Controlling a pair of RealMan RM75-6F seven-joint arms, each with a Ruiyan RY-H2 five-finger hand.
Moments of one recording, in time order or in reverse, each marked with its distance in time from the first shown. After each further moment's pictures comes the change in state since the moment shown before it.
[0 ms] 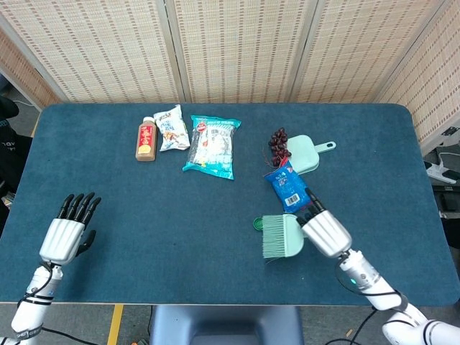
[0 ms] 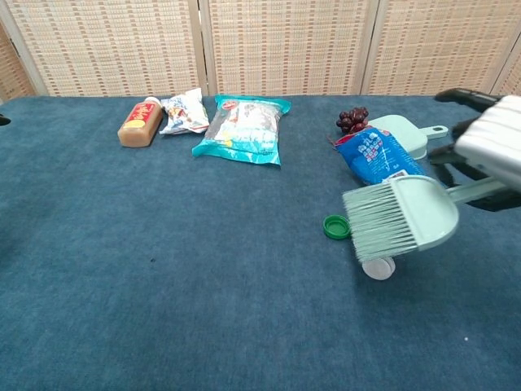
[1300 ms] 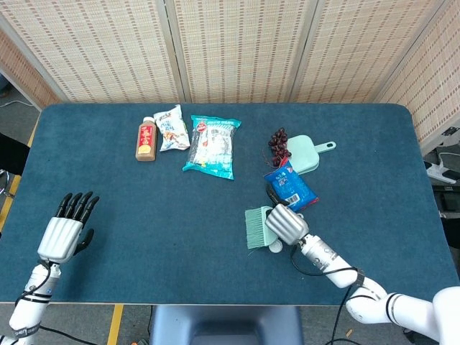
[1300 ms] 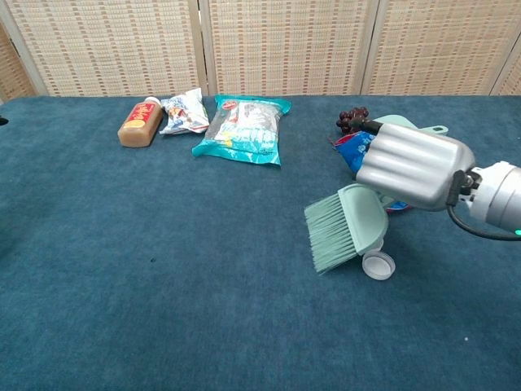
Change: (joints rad) left arm -0.007 0.000 -0.001 0.022 -0.004 -0.015 -0.020; right arm 0.168 -0.092 0.039 0.013 0.144 -0.283 -0.479
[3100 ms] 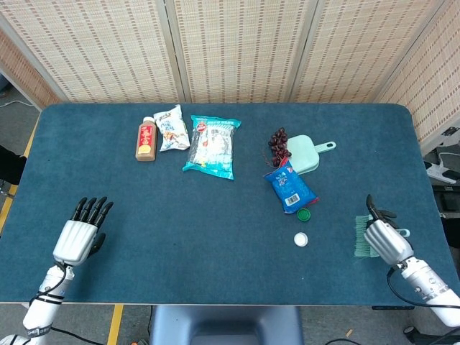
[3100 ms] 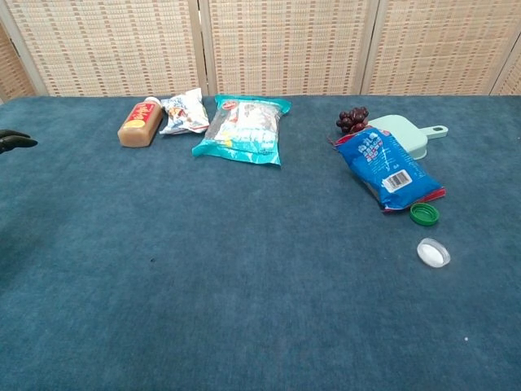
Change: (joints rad) left arm -0.014 -0.051 0.015 -0.008 -0.002 -0.041 0.099; right arm -0.292 0.375 -0.164 0.043 -0.066 0.226 -0.075
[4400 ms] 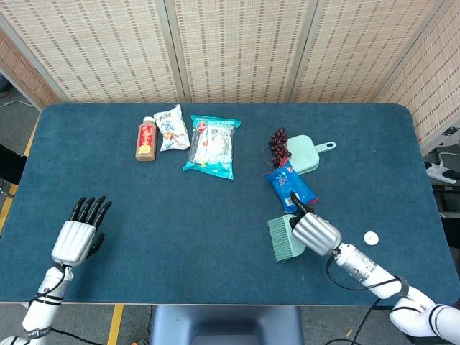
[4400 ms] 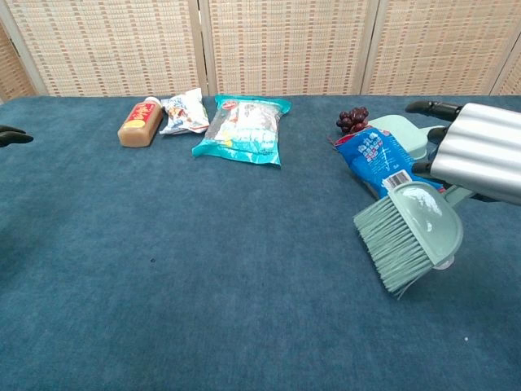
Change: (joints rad) left arm 0.010 0.005 -0.003 -0.021 -0.004 0.020 0.010; right arm 0.191 -0.218 0.102 -0.005 -0.186 -0.027 0.341
